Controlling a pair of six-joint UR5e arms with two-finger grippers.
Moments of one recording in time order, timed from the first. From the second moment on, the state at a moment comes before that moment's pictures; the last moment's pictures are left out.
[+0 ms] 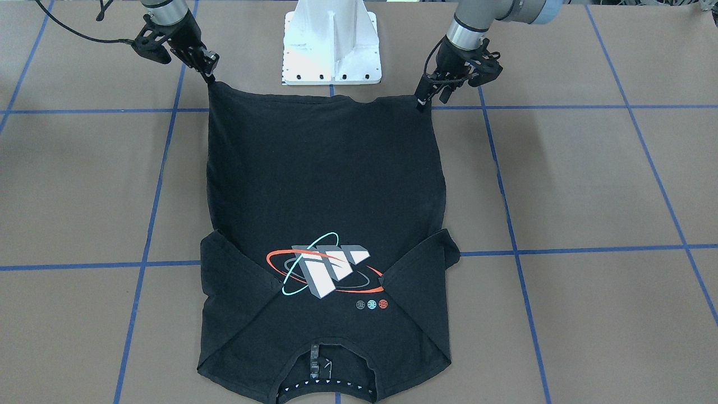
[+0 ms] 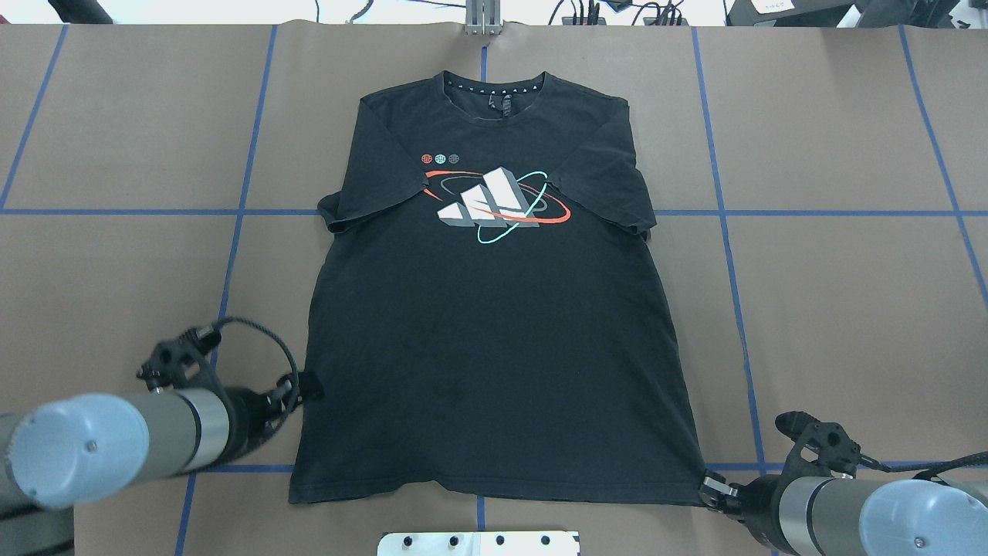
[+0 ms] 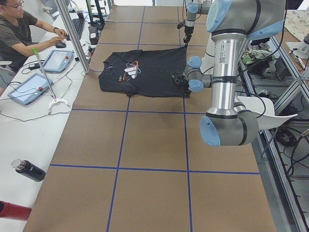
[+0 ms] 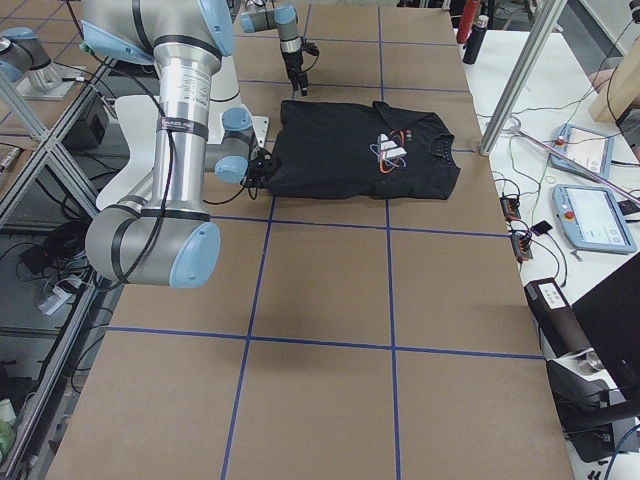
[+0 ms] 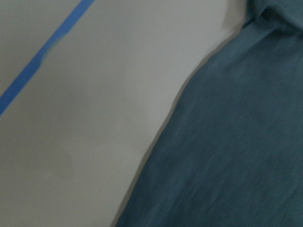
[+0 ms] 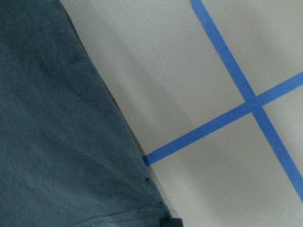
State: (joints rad) left arm -0.15 -1.58 -2.11 -2.01 -1.54 -2.07; right arm 0.05 -1.79 2.24 -1.09 1.55 2.06
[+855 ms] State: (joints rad) left arm -0.09 -1.58 -2.06 -2.01 -1.54 -2.10; right arm 0.05 -1.79 2.24 -1.09 1.55 2.06
